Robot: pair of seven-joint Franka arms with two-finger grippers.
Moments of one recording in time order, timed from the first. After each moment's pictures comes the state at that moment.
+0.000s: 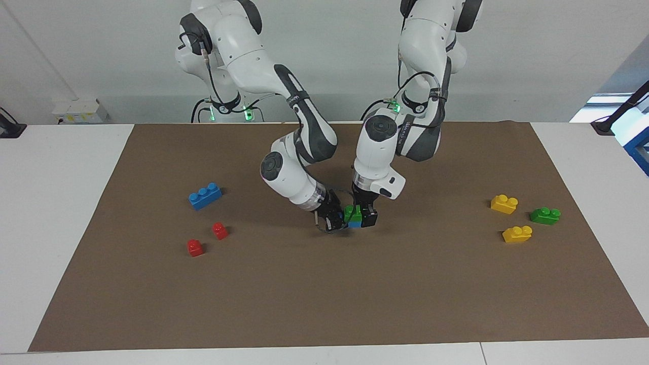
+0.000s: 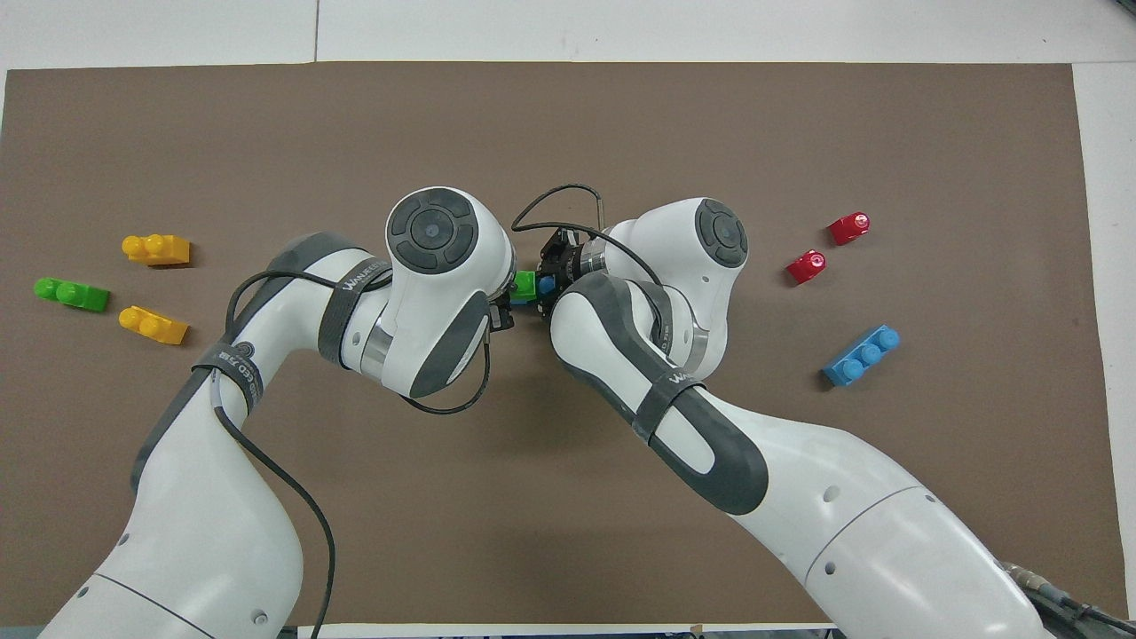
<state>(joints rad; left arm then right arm) -0.57 0.39 0.00 -1.77 0.01 2.25 -2.25 0.49 0.60 0.05 -1.68 0.77 2.44 1.53</state>
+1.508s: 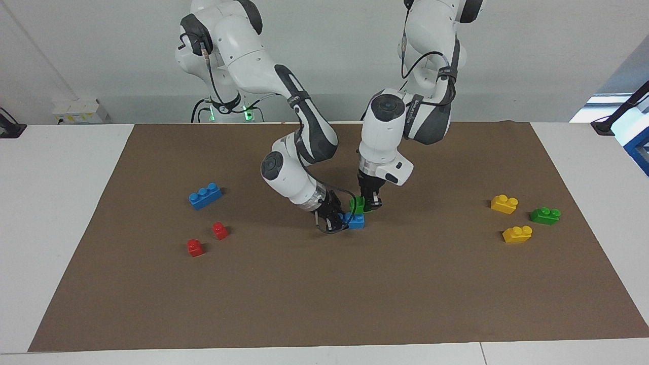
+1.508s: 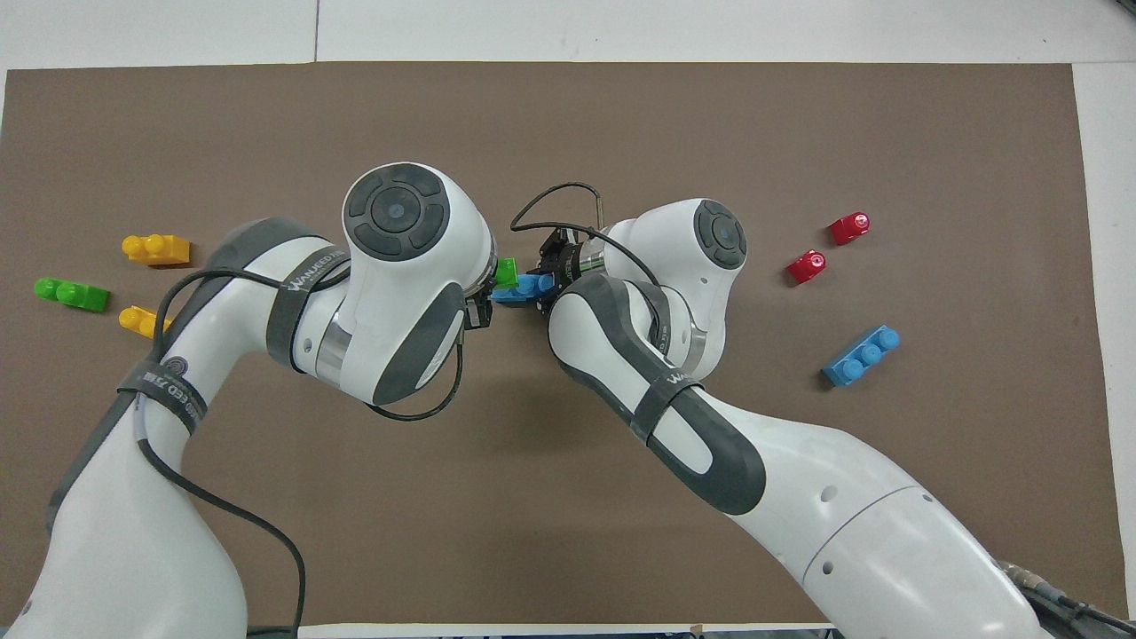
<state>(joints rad) -0.56 0.28 0.02 -1.73 0.01 2.09 -2.19 0.49 0.60 0.05 -1.68 0.77 2.46 1.53</state>
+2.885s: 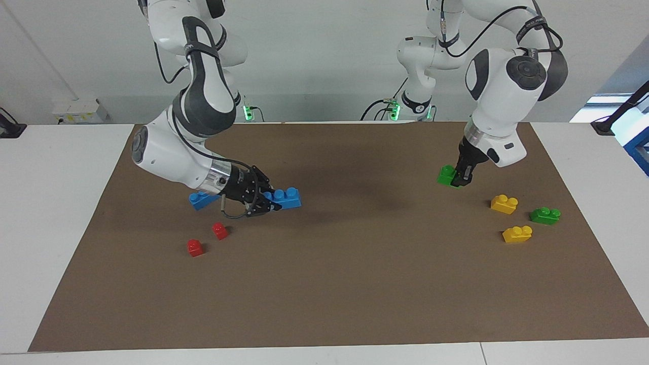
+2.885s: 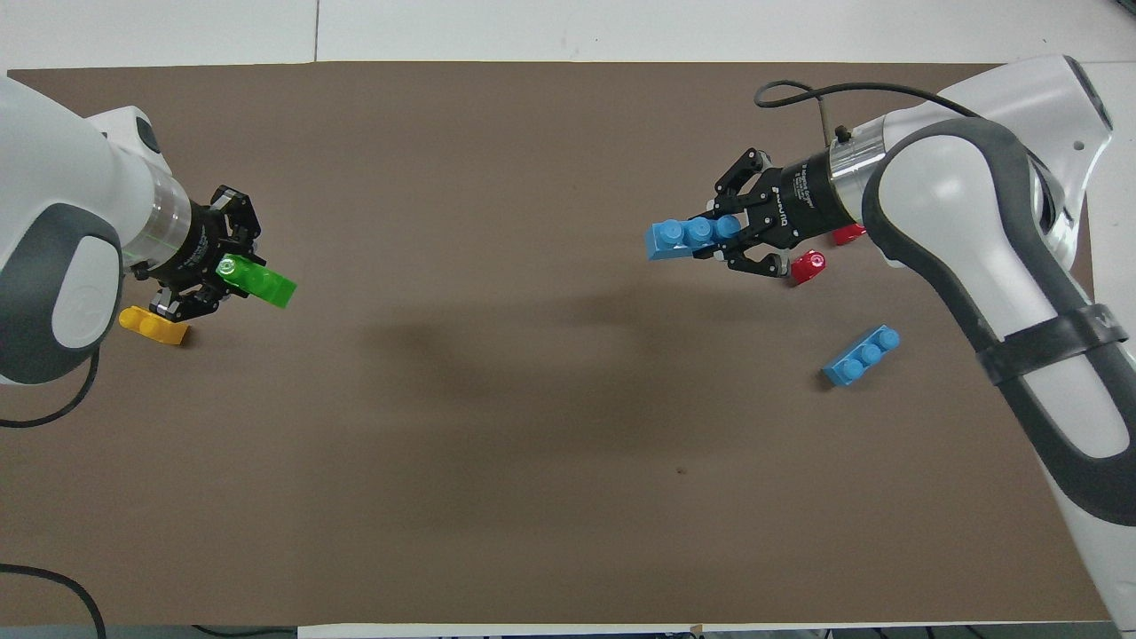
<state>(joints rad) -0.19 0.09 0.03 -1.76 0.01 1.81 -1.20 0.10 0.32 0.03 -1.66 0.74 1.87 1.33</state>
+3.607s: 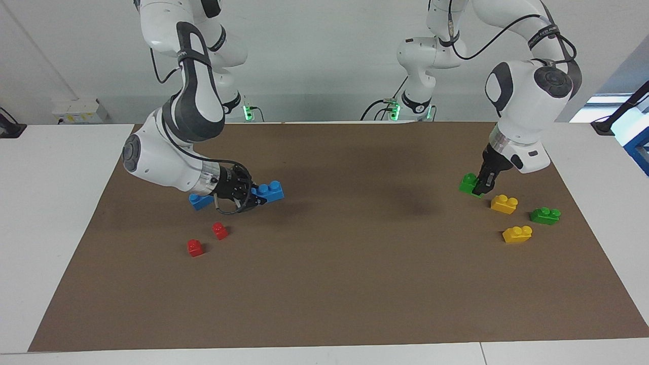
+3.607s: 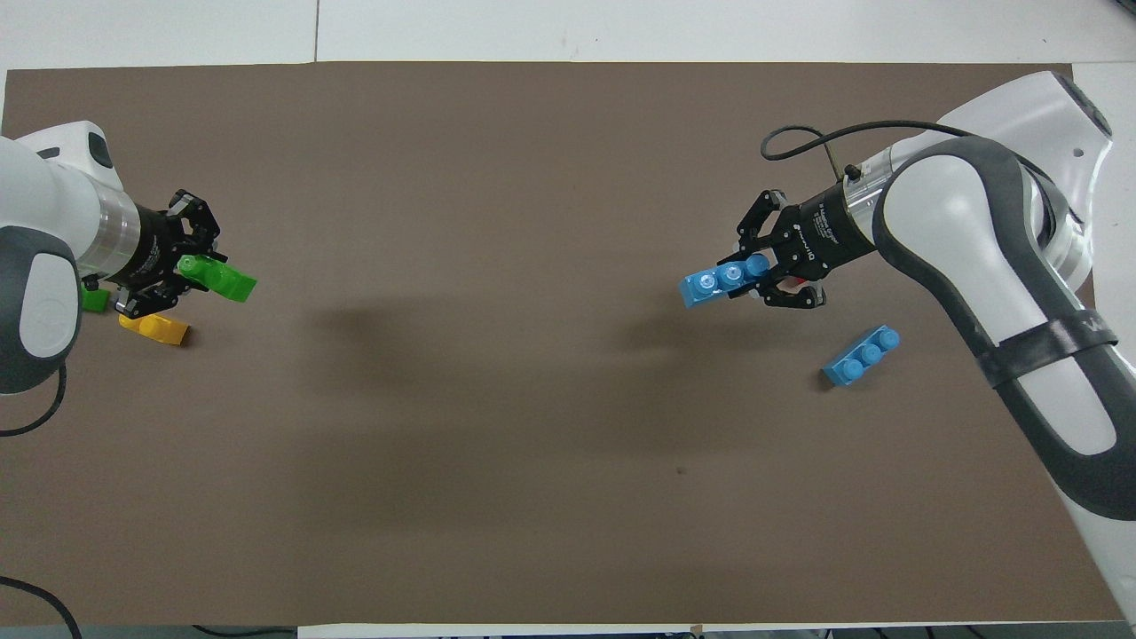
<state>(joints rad) -0.09 0.07 0.03 -1.95 0.00 2.08 -1.00 0.02 0.29 0.03 -1.80 0.62 1.80 1.04</state>
